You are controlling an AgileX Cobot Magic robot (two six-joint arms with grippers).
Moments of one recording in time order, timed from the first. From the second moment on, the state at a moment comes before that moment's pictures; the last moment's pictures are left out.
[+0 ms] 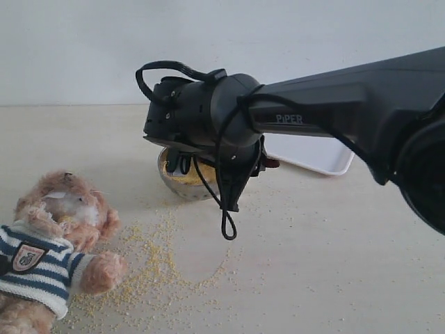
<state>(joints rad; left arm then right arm) 0.49 1.24 -0.39 -0.99 0.90 0.98 0.89 2.23 -1.72 -0.79 1.22 -0.05</state>
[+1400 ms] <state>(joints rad) 0.49 1.24 -0.39 -0.99 0.90 0.98 0.93 2.23 -1.79 -0.51 1.22 -0.10</state>
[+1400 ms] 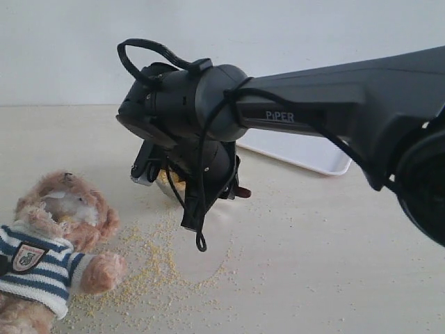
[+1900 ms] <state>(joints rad) 0.49 1.24 -0.39 -0.99 0.90 0.98 0.86 2.22 -1.79 -0.38 1.22 -0.14</state>
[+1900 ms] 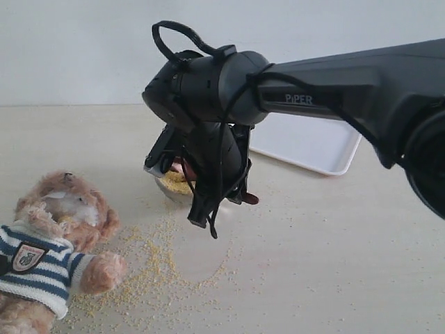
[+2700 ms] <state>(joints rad) 0.49 1.24 -0.39 -0.99 0.90 0.98 0.78 2.12 -1.79 -0.24 1.22 -0.18</state>
